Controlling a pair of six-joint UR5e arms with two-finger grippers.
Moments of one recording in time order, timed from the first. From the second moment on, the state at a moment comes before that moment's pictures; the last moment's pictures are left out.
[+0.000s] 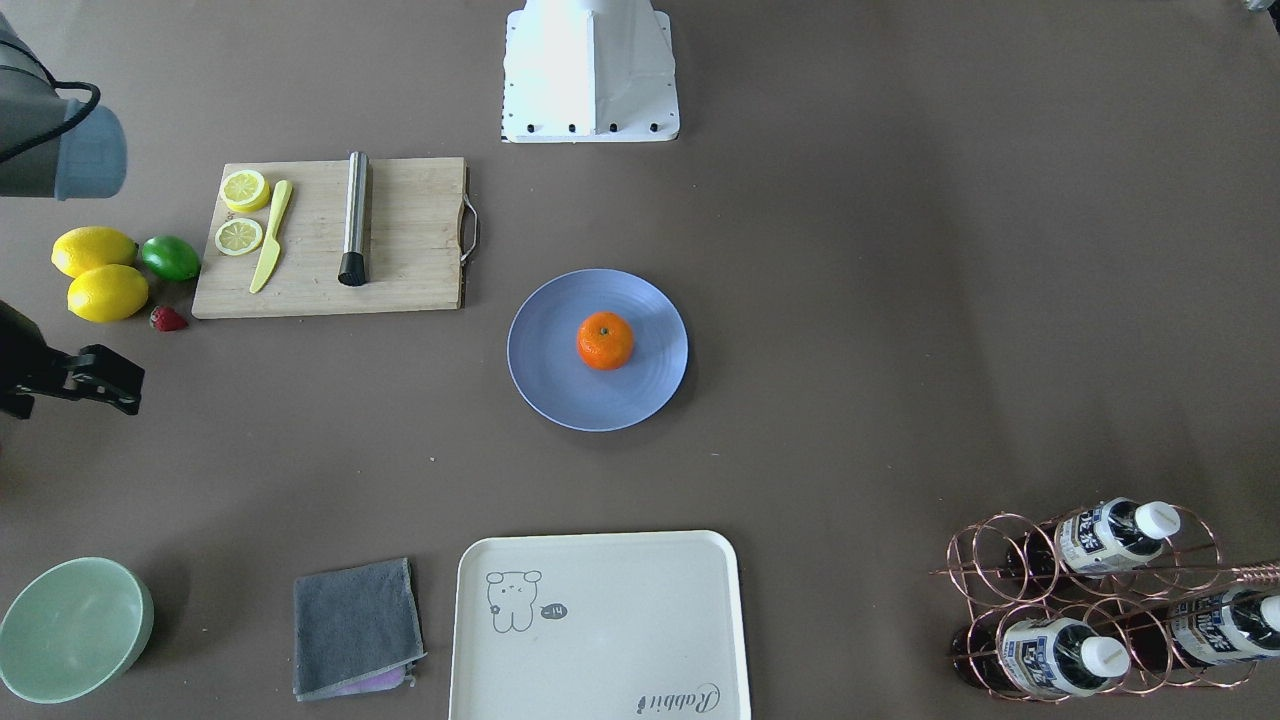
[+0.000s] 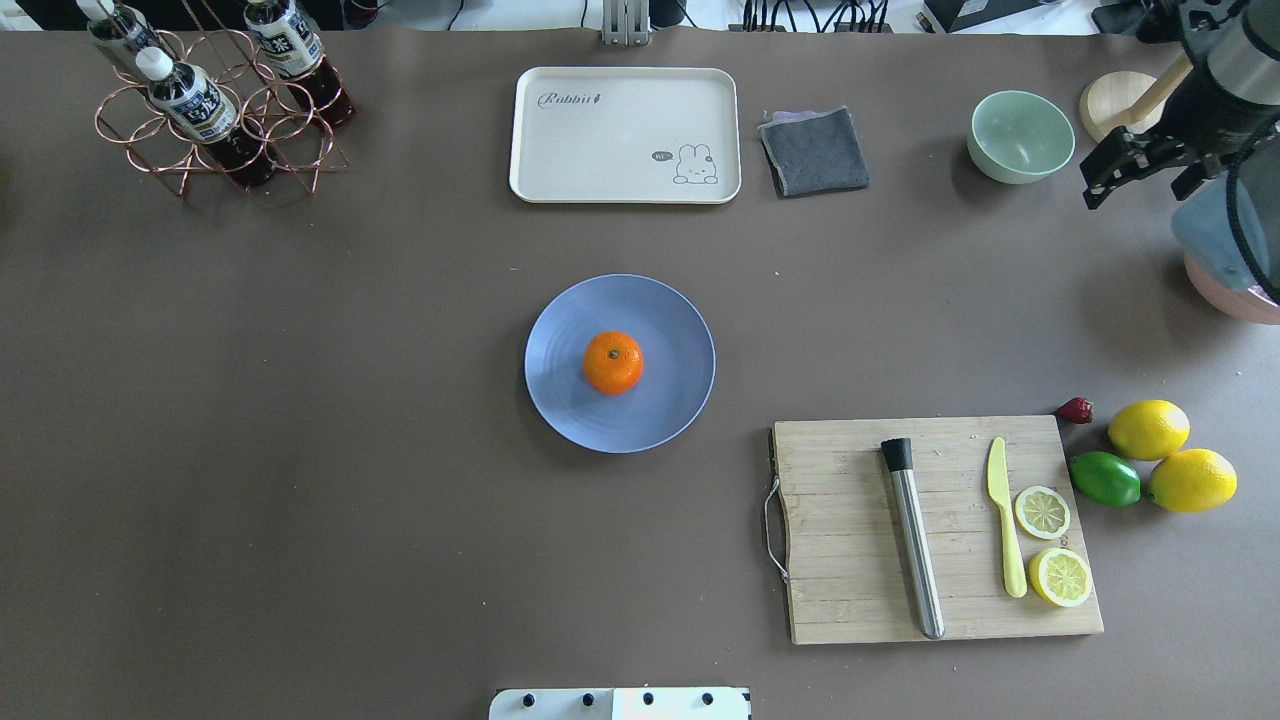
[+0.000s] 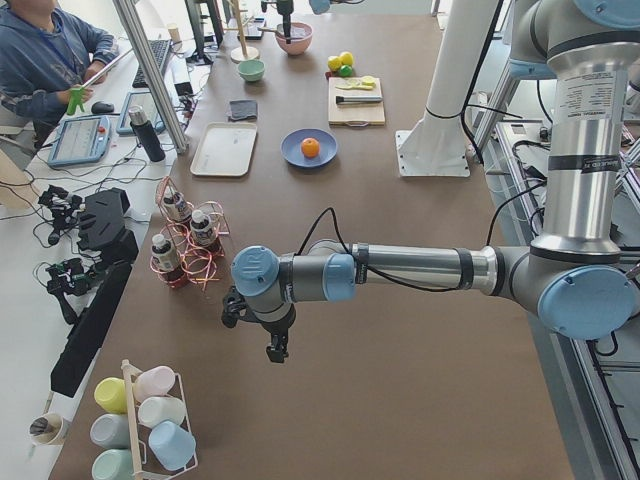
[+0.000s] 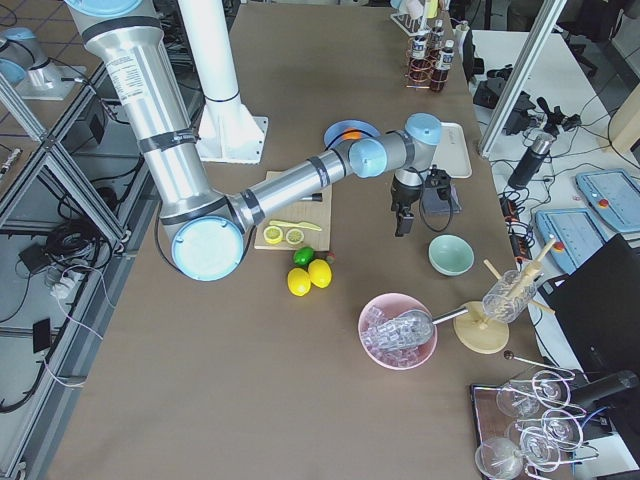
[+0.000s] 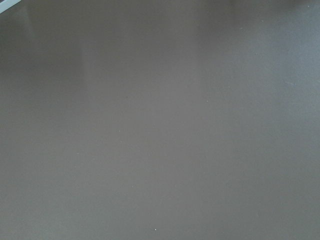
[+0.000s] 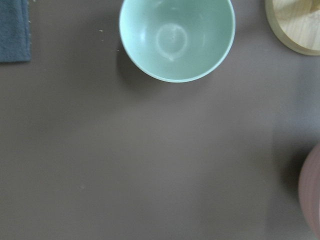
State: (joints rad) left arm -1.55 -1.56 -1.63 -1.44 -2.37 0.16; right arm 1.22 -1.28 1.70 -1.74 2.22 0.32
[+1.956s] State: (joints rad) left arm -1.56 -1.55 -1.69 -1.40 -2.34 0.21; right arm 1.60 -1.68 1.67 -1.67 2.22 -0.11
